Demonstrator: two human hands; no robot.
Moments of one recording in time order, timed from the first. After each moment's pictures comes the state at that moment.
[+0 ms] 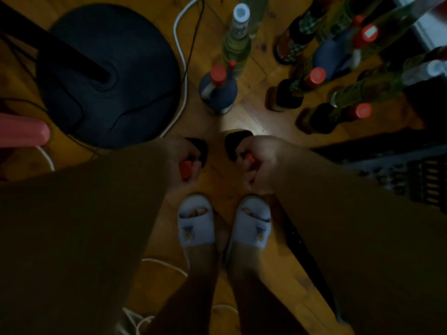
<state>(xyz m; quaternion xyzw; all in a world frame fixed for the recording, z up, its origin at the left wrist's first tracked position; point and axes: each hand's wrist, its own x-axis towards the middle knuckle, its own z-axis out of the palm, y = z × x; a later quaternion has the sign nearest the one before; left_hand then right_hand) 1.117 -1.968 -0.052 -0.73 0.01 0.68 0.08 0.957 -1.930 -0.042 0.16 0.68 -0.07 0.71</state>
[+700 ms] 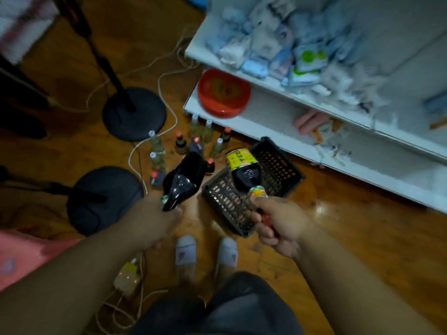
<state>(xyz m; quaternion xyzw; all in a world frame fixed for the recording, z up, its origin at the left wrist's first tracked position) 1.081 -1.836 0.457 -0.49 0.69 0.52 0.14 0.898 -1.660 0.473 0.11 0.62 -0.50 0.60</state>
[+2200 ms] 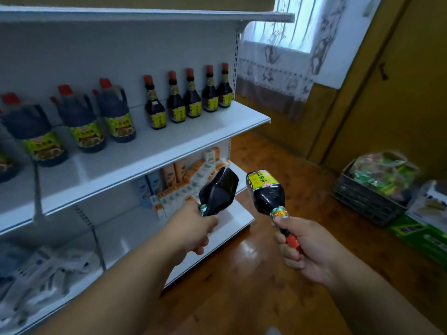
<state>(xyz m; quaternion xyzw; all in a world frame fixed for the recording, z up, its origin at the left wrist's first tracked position) 0.377 -1.214 0.692 -0.04 0.81 0.54 0.22 0.447 -0.987 0.684 0.20 0.55 -0.79 0.15</state>
